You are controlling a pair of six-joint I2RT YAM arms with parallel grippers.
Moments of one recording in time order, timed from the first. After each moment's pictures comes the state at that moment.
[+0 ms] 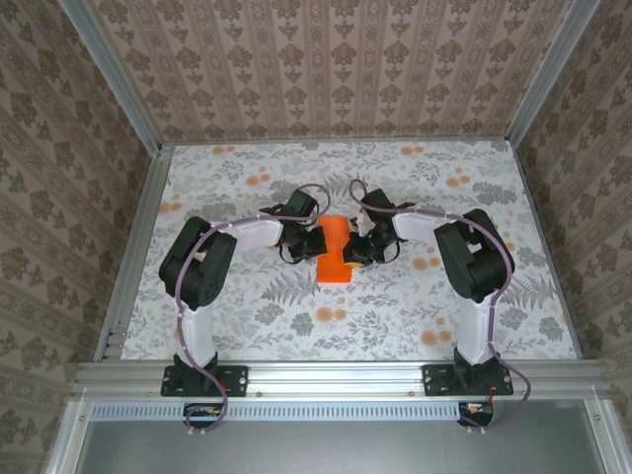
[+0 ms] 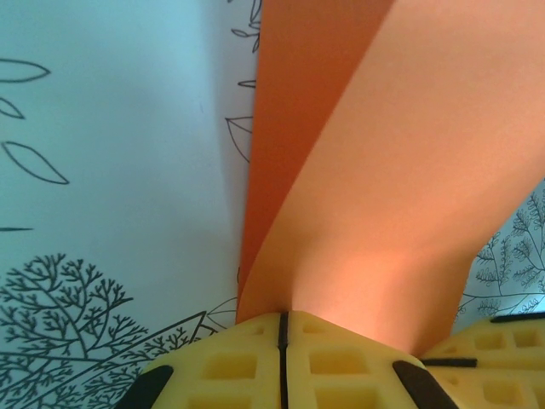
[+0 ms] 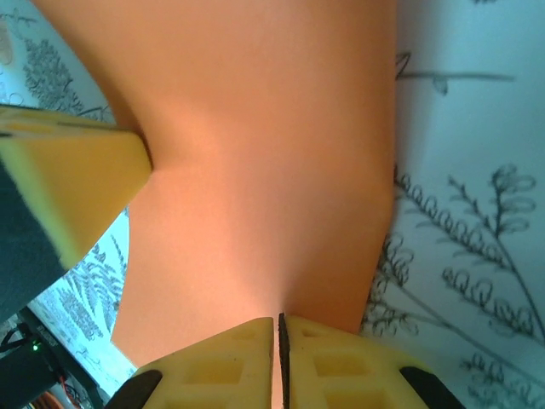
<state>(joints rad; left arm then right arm) -0.64 1.96 1.20 -0.39 0.31 -0.77 0.42 1.97 1.19 -0.52 -0.58 0.48</state>
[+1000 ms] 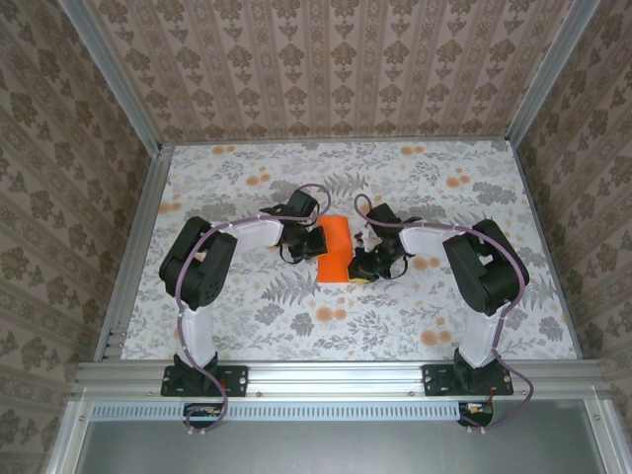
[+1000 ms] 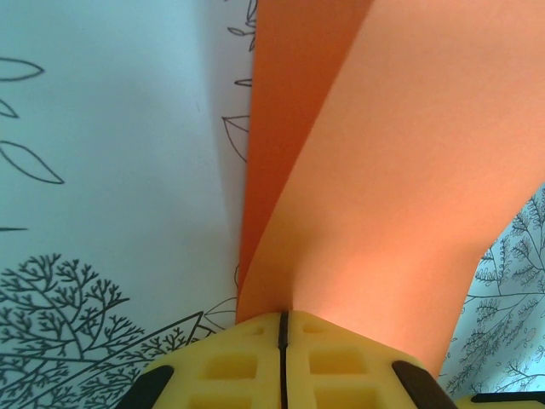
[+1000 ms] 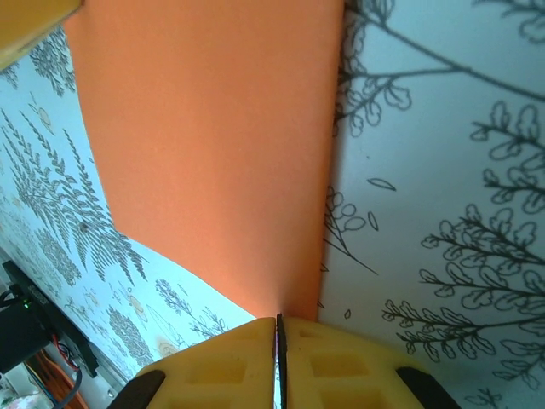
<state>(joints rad) -0.64 1.96 1.20 -0.39 0.31 -0.77 0.44 1.86 1.02 -0.48 -0.60 0.50</state>
